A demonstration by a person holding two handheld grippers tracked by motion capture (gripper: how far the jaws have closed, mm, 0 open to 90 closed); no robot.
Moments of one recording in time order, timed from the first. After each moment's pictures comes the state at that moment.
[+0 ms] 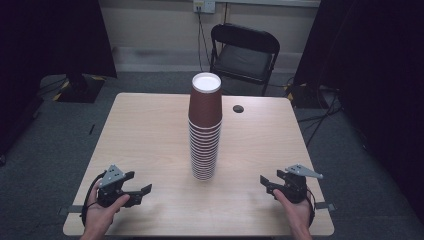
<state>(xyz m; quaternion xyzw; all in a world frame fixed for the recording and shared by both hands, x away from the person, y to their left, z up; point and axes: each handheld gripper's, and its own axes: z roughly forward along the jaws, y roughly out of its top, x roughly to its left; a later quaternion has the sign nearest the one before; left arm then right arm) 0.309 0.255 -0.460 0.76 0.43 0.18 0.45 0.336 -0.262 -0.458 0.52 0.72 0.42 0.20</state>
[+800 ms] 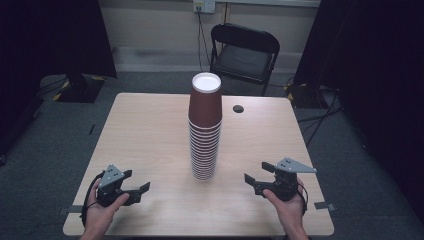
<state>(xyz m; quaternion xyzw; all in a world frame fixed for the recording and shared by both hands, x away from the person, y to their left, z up) 0.311 0.256 -0.463 0.75 0.43 0.20 0.45 0.328 -0.220 -0.410 0.41 0.75 0.50 0.16</state>
